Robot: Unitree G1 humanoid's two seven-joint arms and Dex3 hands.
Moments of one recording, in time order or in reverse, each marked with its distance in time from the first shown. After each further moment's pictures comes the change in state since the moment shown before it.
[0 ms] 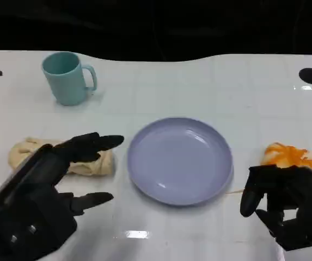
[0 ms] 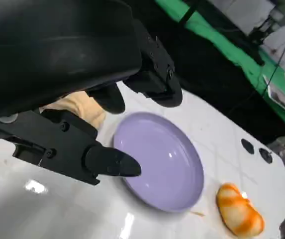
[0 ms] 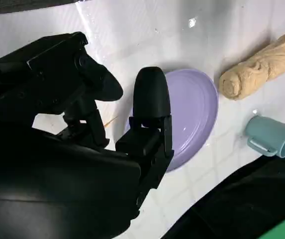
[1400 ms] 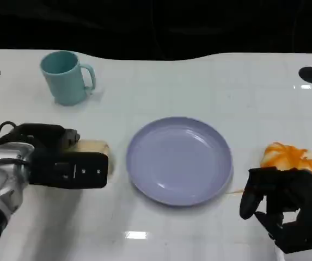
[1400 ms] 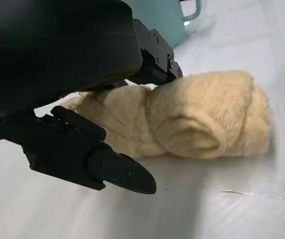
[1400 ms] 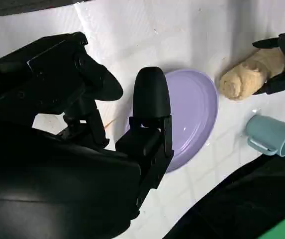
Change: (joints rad) left arm -0.765 -0.065 -0.380 1.323 0.555 -0.177 0.039; right arm 0.023 0.005 0.002 -0.016 0.001 -0.009 -0.015
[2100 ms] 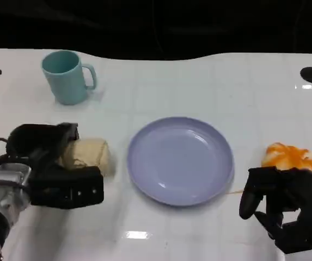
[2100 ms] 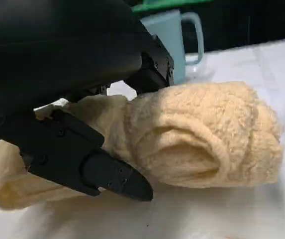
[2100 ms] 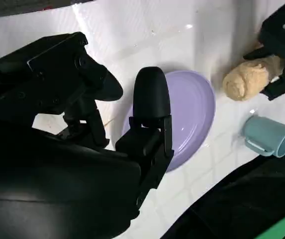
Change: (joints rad) left arm -0.014 -0.048 -0.037 0.293 -0.028 -0.231 0.635; right arm 0.002 0.000 0.000 -0.017 -0.001 0.013 0.000
